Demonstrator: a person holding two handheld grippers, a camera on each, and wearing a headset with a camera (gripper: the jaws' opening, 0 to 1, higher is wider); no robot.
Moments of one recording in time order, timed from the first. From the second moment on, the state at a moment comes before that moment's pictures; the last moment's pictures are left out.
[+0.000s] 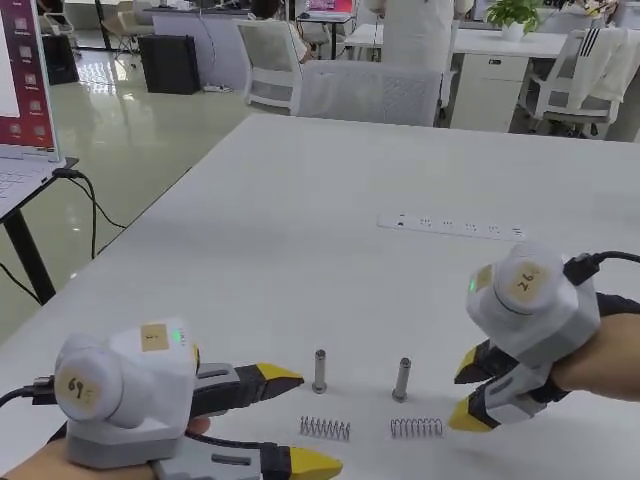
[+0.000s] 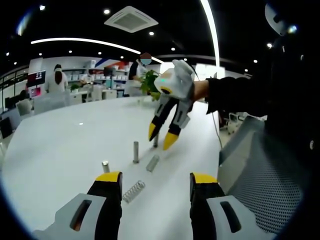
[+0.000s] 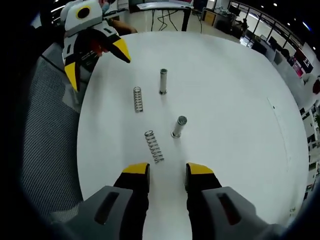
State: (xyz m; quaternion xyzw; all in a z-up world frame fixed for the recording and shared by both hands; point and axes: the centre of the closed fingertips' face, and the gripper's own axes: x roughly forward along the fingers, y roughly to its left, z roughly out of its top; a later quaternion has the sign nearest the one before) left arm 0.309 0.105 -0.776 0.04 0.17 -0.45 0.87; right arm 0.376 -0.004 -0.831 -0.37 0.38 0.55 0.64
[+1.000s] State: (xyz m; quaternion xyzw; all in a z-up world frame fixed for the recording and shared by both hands) left arm 0.308 0.103 -0.777 0.04 0.17 -0.46 0.87; right arm 0.364 0.009 -0.866 -0.43 0.39 0.57 0.58
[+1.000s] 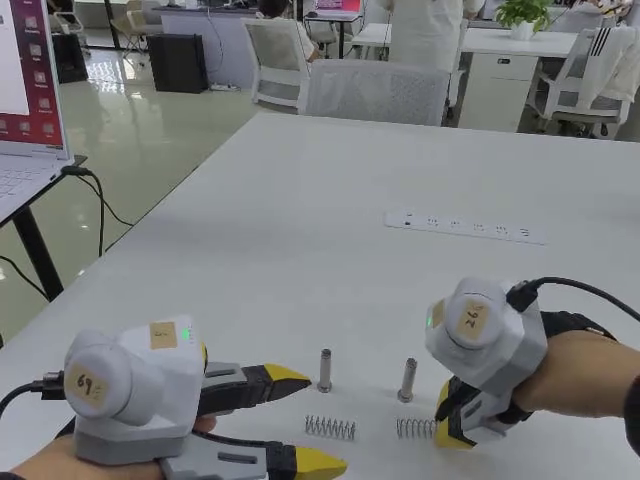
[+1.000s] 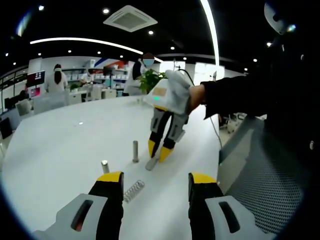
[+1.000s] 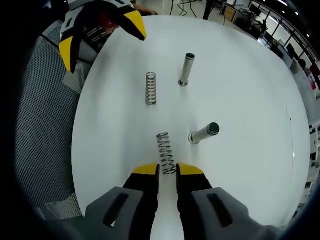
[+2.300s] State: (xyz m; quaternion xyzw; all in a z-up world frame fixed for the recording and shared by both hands) left arm 0.322 0.080 -0.776 0.10 0.18 -0.51 0.83; right arm 0.340 0.023 -0.824 -0.44 0.37 0.59 0.57
